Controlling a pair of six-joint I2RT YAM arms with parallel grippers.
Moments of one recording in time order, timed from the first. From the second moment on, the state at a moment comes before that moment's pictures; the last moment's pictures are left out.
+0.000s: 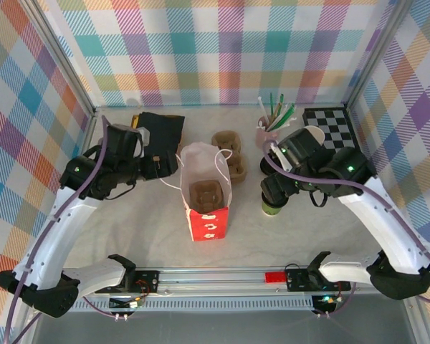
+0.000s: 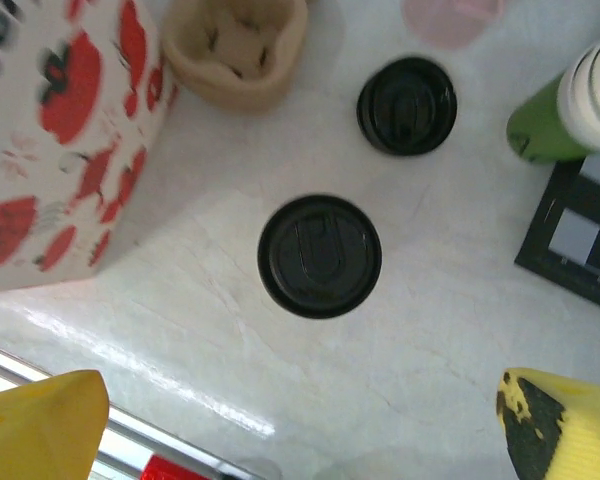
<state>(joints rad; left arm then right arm) -0.46 1.12 1.45 -1.18 0.04 -0.55 0.74 1.21 1.63 -1.50 0.22 0.16</state>
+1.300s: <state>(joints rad) -0.50 1.09 1.20 -0.92 0.20 -0.60 0.56 1.28 1.19 -1.17 0.07 -0.10</state>
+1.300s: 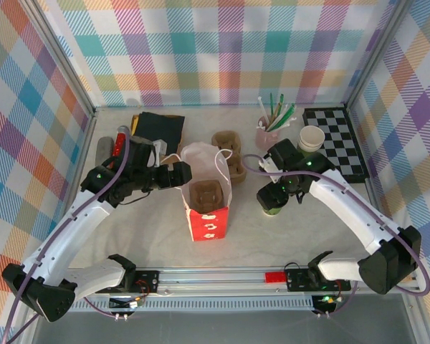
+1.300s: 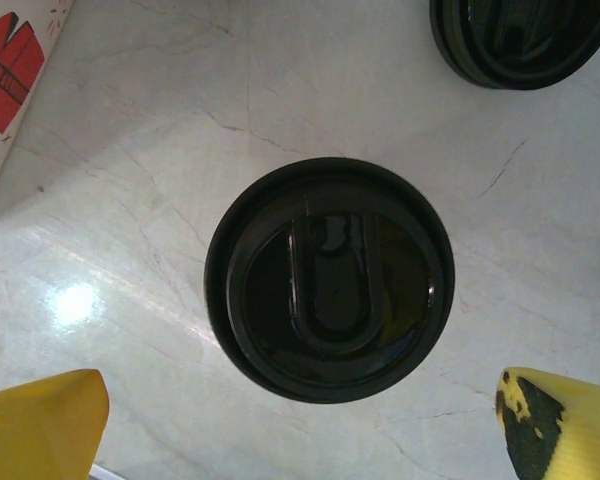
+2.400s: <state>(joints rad) -0.50 1.06 1.17 -0.92 0.20 -0.60 0.55 1.43 1.19 -1.14 0.08 -0.19</state>
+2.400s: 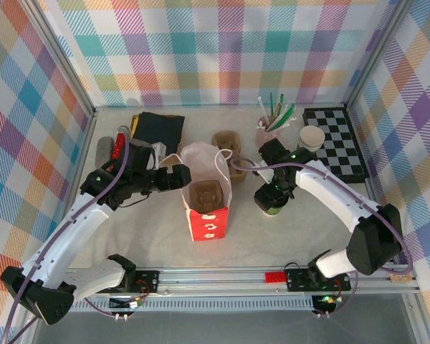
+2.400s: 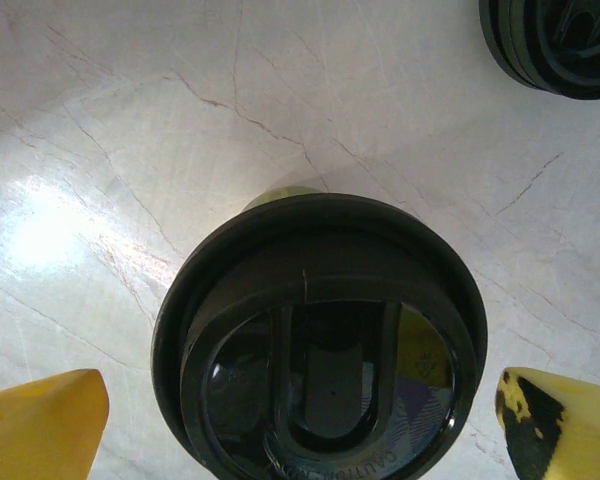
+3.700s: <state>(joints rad) -0.50 1.06 1.17 -0.92 0.18 -0.60 0.52 1.48 1.16 -1.07 0.07 -0.19</state>
